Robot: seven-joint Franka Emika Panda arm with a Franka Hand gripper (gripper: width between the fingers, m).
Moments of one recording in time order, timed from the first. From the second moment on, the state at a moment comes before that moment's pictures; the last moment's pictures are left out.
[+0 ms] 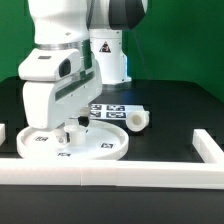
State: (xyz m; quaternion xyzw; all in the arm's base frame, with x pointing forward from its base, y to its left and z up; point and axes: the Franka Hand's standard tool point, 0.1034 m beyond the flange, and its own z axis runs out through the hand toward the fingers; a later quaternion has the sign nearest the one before) arm 0.529 -0.088 0.016 -0.85 -0.53 -0.01 0.06
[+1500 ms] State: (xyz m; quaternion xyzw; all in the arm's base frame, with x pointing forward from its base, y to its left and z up) arm 0.561 -0.018 0.015 -0.86 -0.51 -0.02 0.06
